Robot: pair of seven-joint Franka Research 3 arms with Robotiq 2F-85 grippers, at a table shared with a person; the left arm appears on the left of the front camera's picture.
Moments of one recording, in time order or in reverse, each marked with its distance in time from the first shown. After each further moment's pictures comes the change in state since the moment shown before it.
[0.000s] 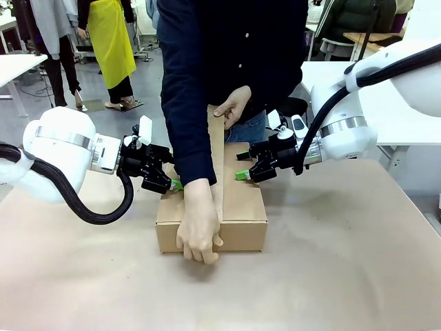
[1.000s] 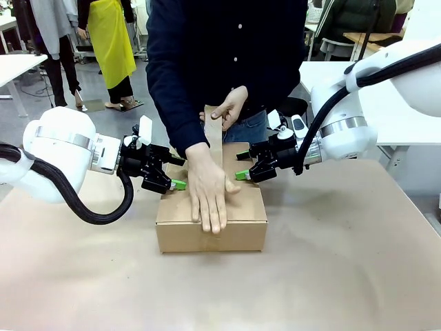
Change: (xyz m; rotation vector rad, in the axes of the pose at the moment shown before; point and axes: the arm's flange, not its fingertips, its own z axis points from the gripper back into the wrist) left arm 0.000 0.000 0.000 0.000 0.000 0.000; right arm 0.000 0.000 0.000 0.000 0.000 0.000
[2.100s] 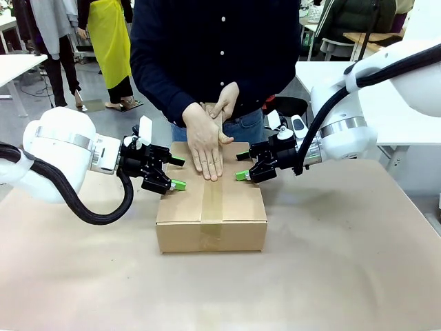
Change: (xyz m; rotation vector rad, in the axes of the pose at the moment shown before) left arm 0.000 0.000 0.000 -0.001 0.001 0.000; right arm -0.001 0.000 0.000 0.001 0.001 -0.001
